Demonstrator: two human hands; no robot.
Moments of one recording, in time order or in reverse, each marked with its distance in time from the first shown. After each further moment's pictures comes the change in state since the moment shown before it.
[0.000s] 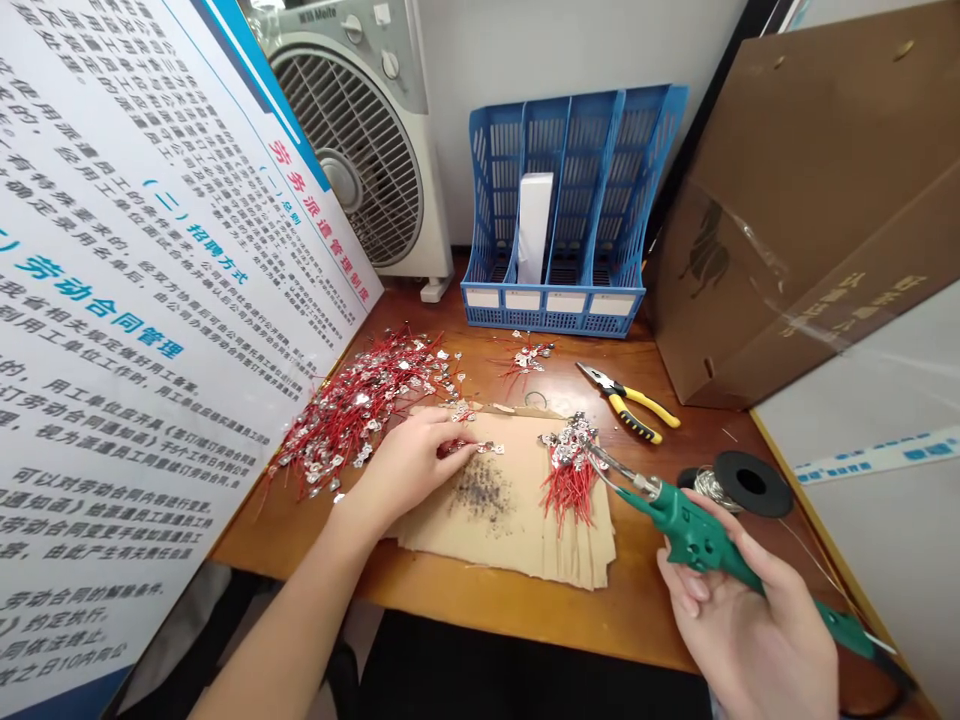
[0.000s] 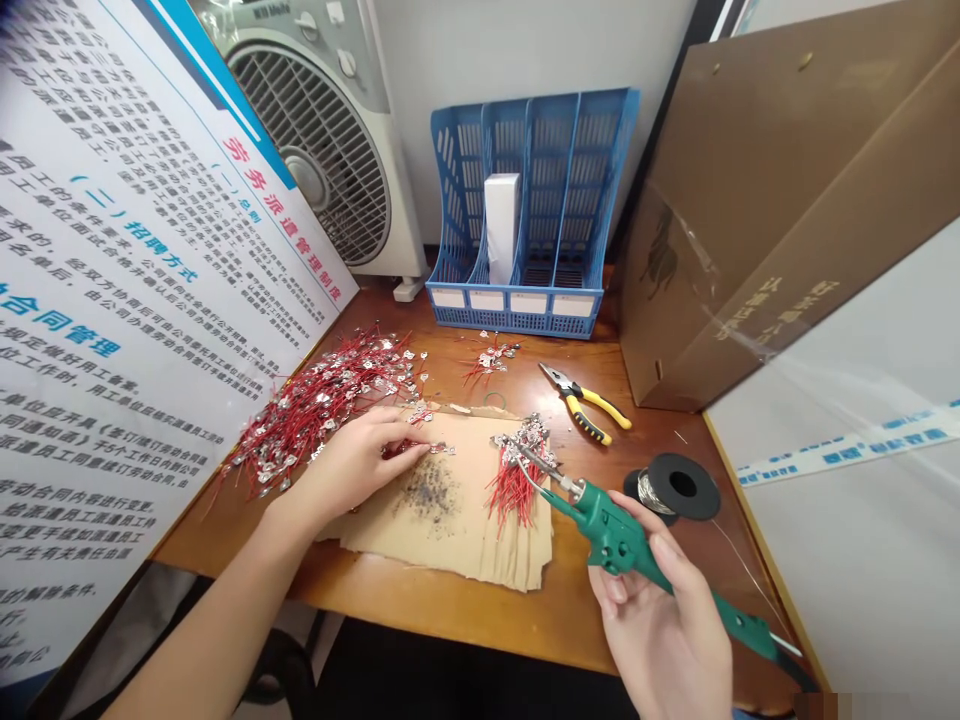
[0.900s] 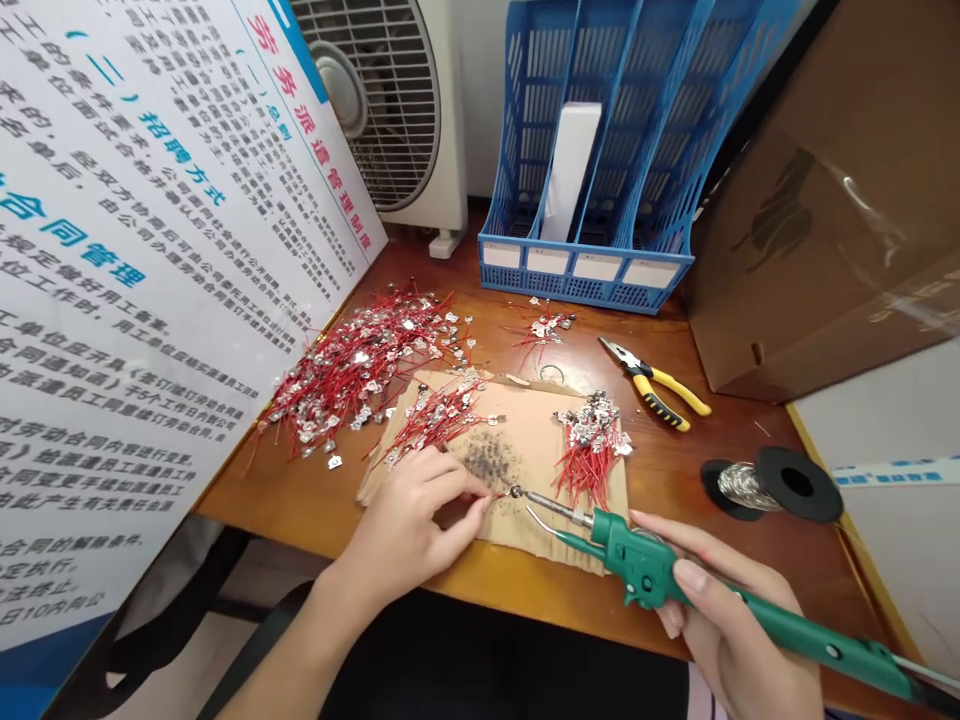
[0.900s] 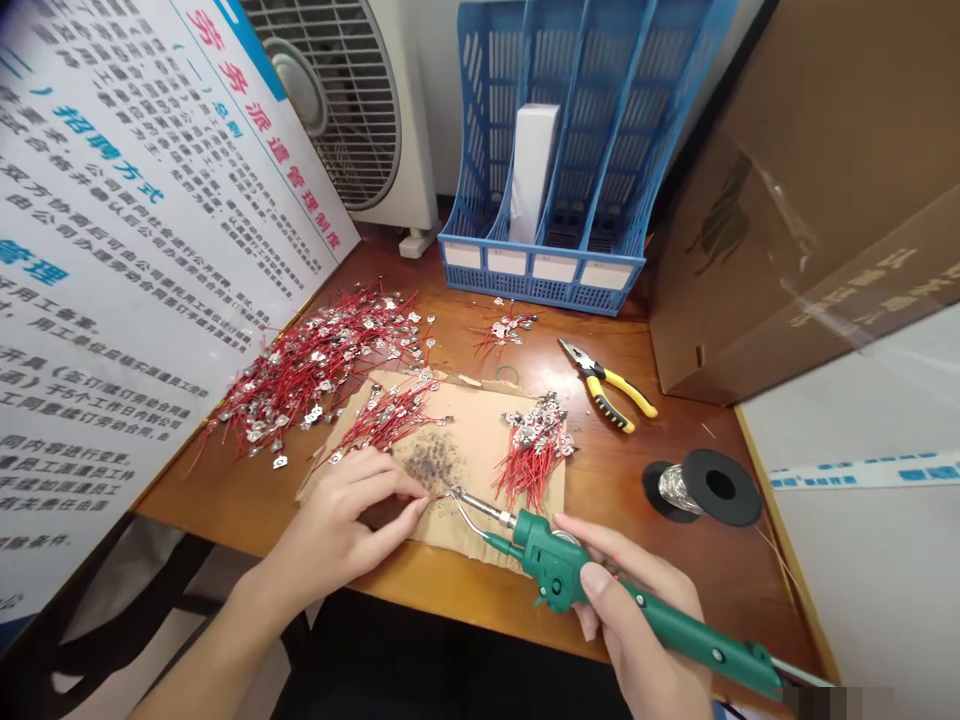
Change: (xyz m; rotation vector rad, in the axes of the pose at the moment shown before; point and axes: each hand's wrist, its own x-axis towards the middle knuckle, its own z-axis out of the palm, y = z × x) left_hand -0.075 0.044 0.029 -0.138 0.149 0.063; right_hand -0.001 0.014 -0.023 -0.580 -0.461 -0.289
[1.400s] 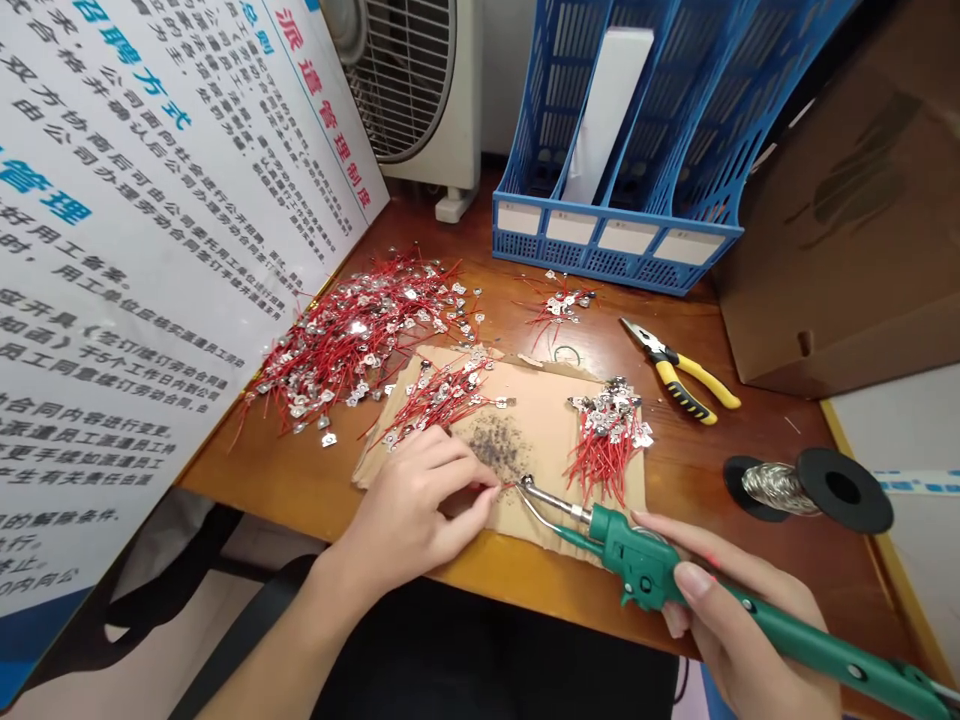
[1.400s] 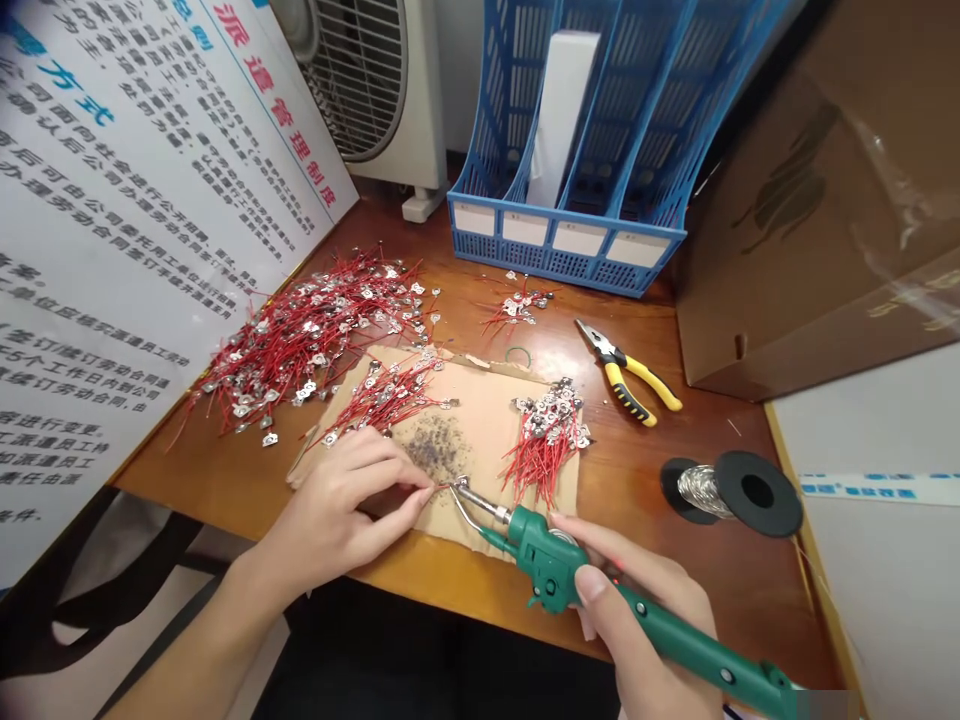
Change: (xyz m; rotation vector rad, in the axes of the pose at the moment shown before) left_hand 0.000 -0.001 0.003 -0.051 -0.004 0.016; right_hand -0.012 -0.003 0.000 -0.248 0.008 0.047
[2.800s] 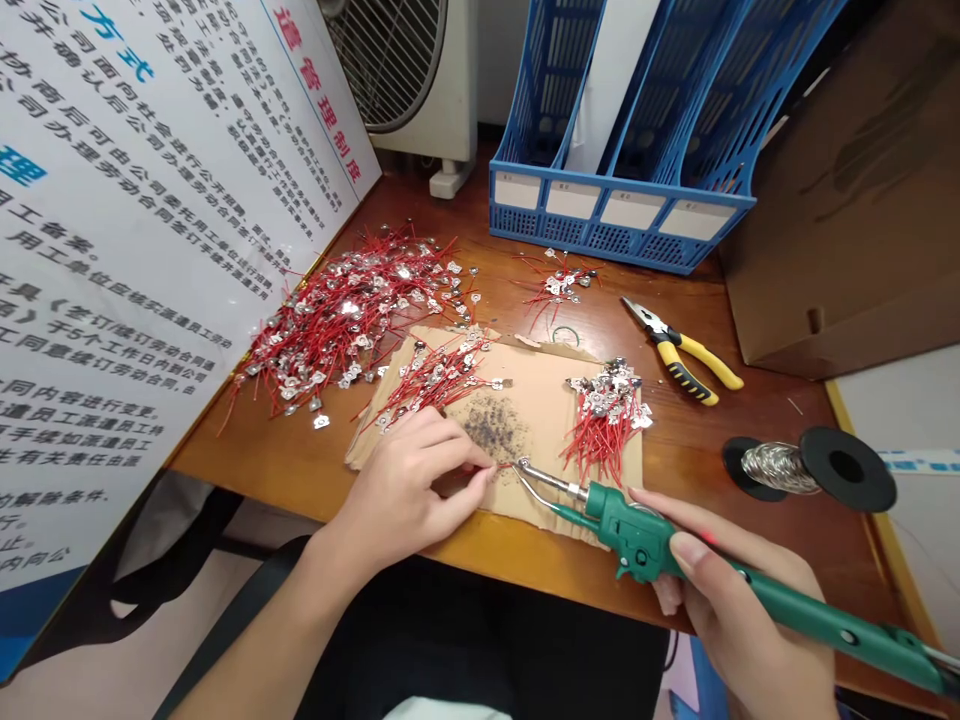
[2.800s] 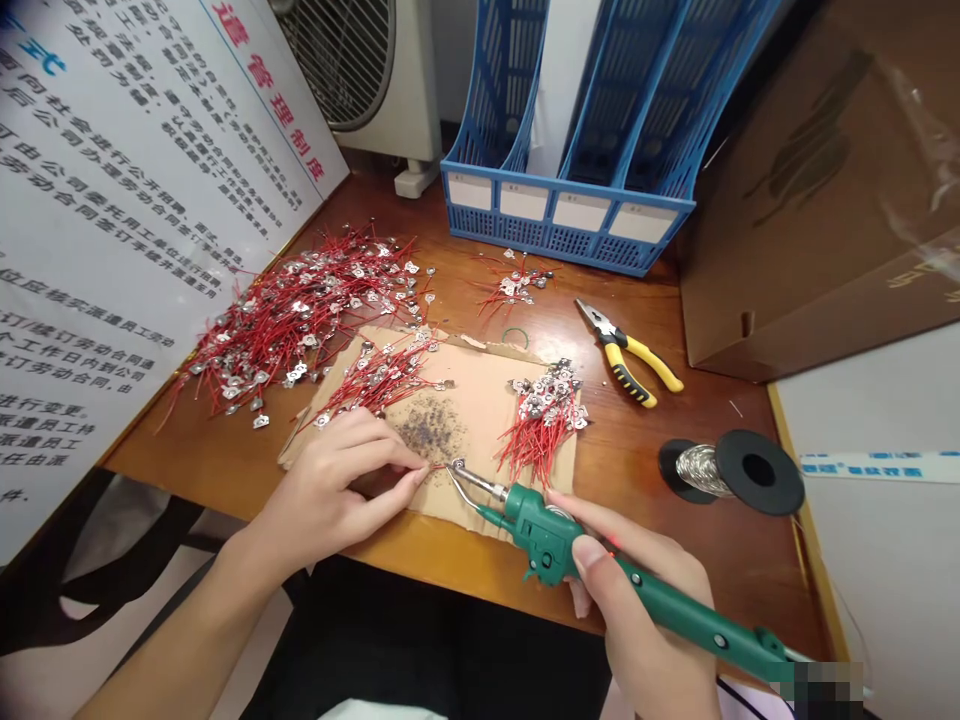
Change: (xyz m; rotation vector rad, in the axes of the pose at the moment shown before) left_hand 0.001 -0.002 0.003 0.011 -0.006 -0.003; right_hand 0.000 -0.005 0.004 -0.019 0.027 0.037
